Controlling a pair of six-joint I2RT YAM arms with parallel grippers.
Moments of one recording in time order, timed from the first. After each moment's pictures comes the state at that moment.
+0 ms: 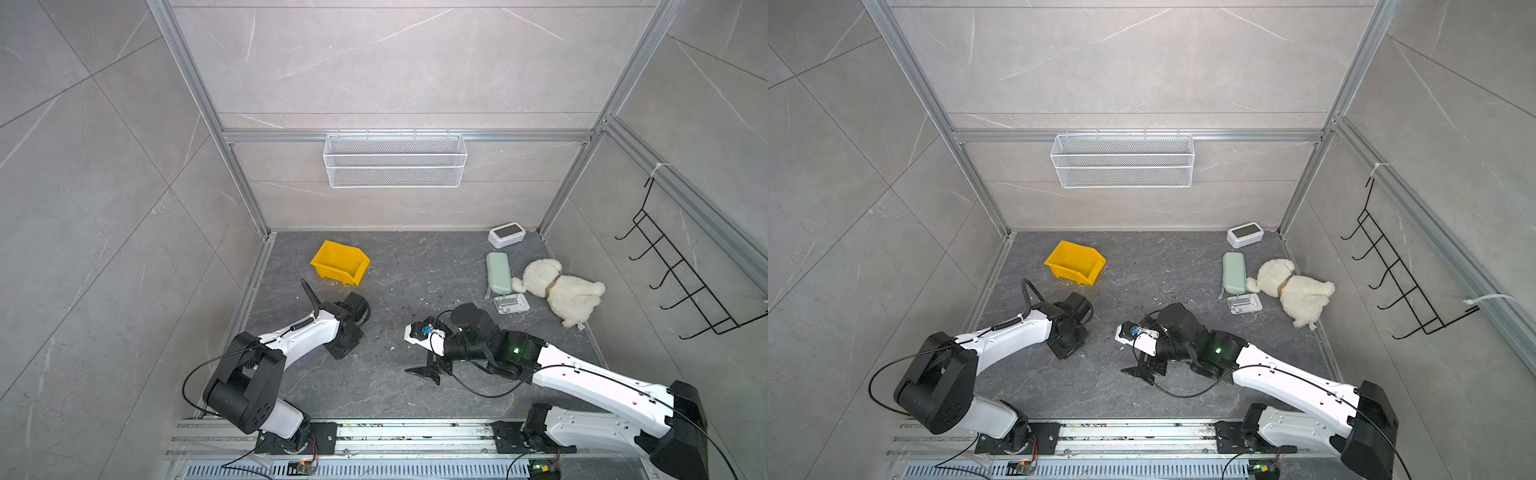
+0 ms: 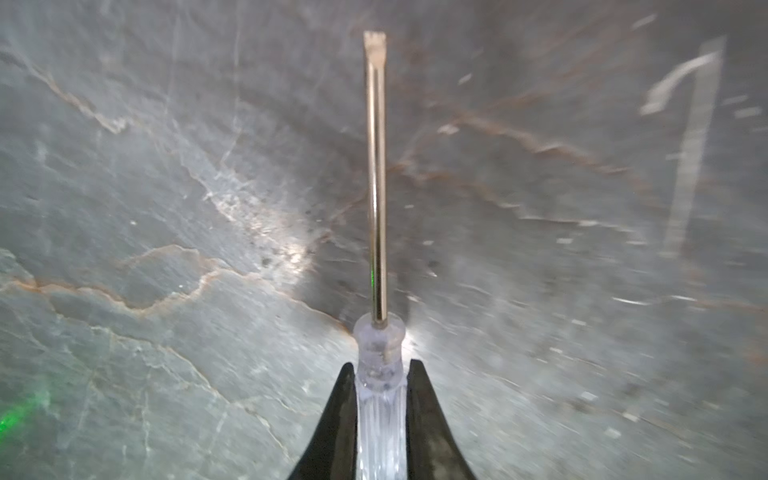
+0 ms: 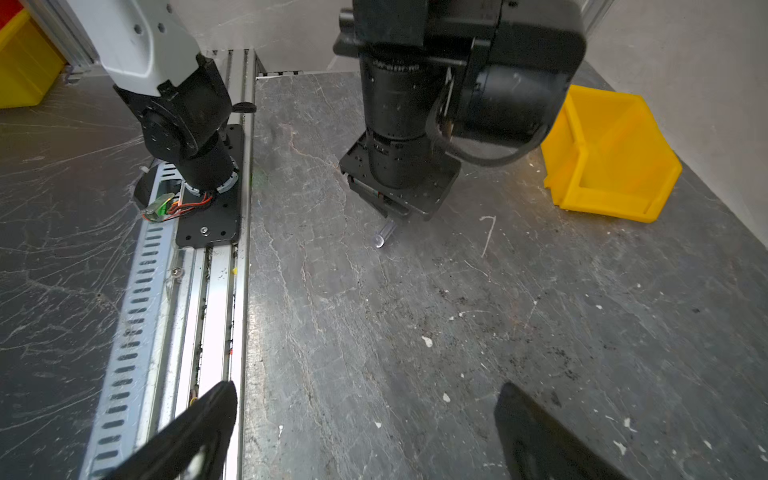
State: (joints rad) left arm -0.55 1.48 0.87 -0.79 -0.14 -1.28; right arm 0.97 1.11 0.85 -0.34 -0.30 -0.31
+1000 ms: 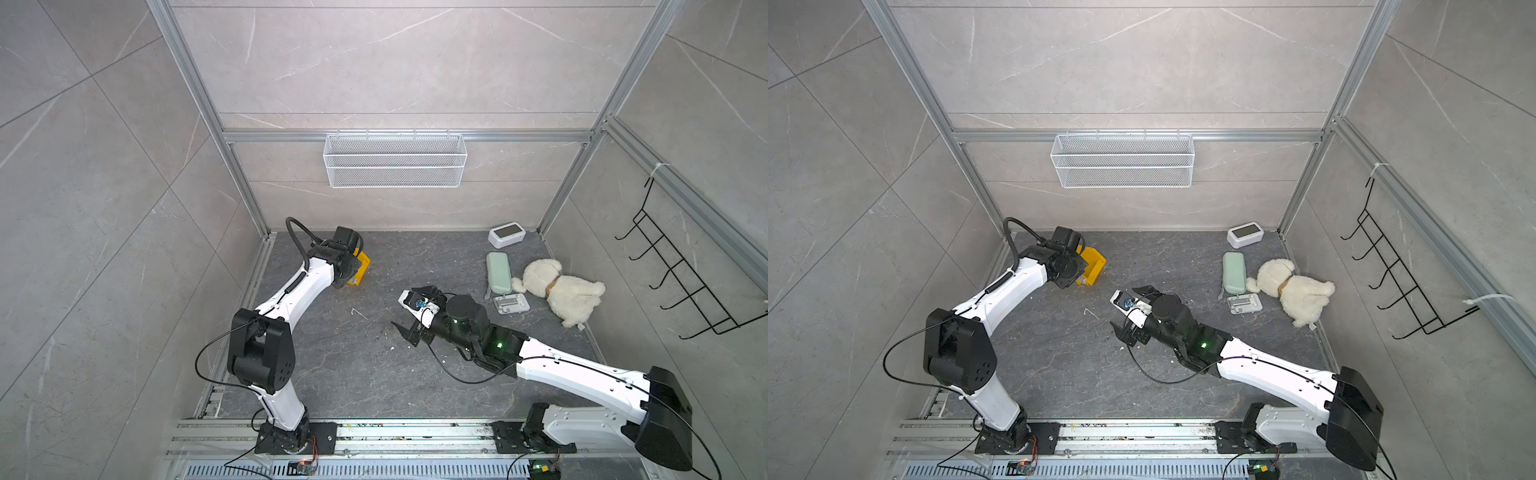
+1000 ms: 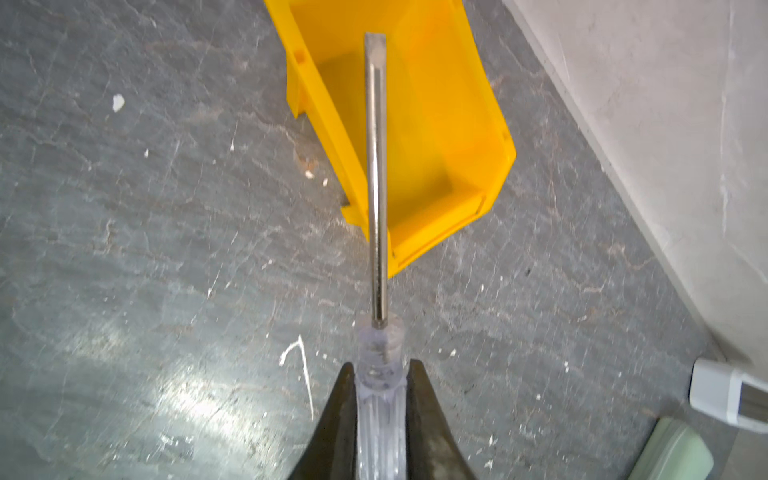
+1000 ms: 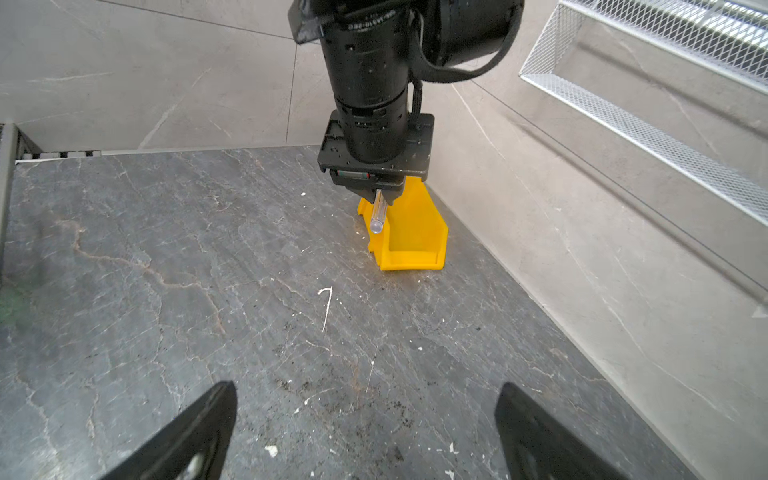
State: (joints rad) left arm -0.35 1.74 1.49 -0.77 -0.22 -1.08; right arm 0.97 1.24 0.88 0.05 0.10 -0.32
